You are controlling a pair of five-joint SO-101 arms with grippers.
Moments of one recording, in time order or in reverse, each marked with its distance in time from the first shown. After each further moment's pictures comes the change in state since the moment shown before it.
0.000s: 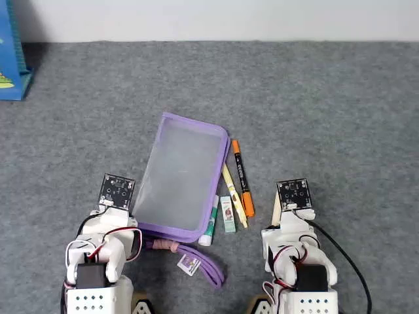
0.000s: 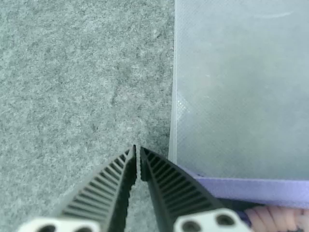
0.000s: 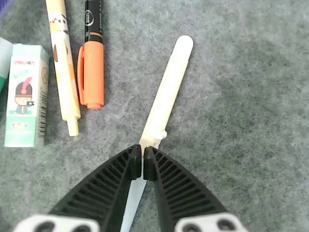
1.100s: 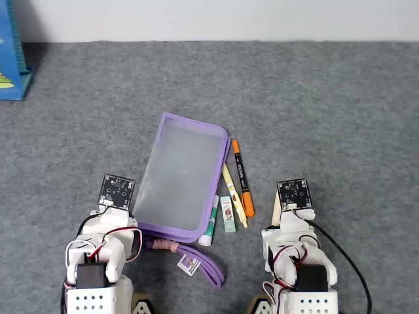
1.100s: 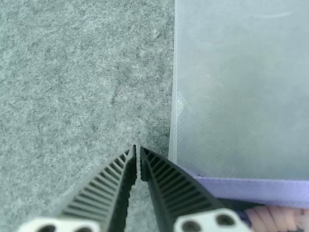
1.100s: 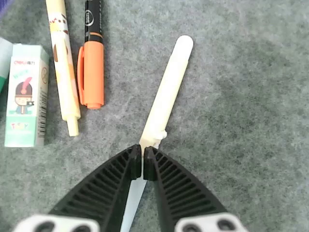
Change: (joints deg) left arm 0.0 0.0 0.0 0.0 0.0; right arm 0.0 0.0 0.0 0.0 0.0
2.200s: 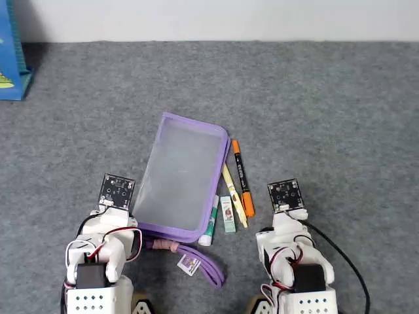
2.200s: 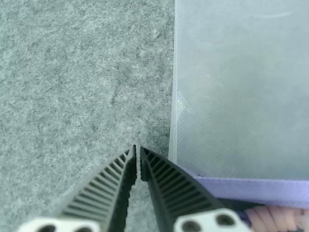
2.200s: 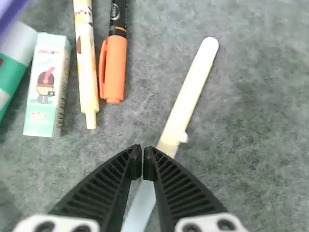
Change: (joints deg) left arm 0.0 0.0 0.0 0.0 0.0; right arm -4.0 0.0 0.0 0.8 0.0
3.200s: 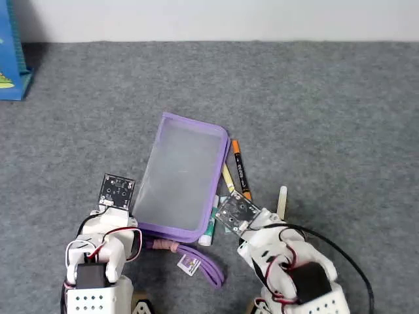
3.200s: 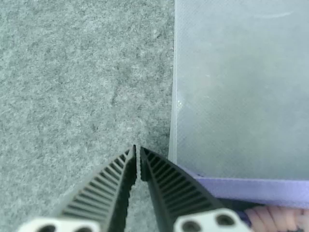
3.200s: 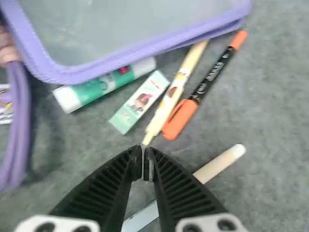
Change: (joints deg) left arm 0.0 0.0 0.0 0.0 0.0; right arm -19.3 14.5 -21.0 3.3 23.6
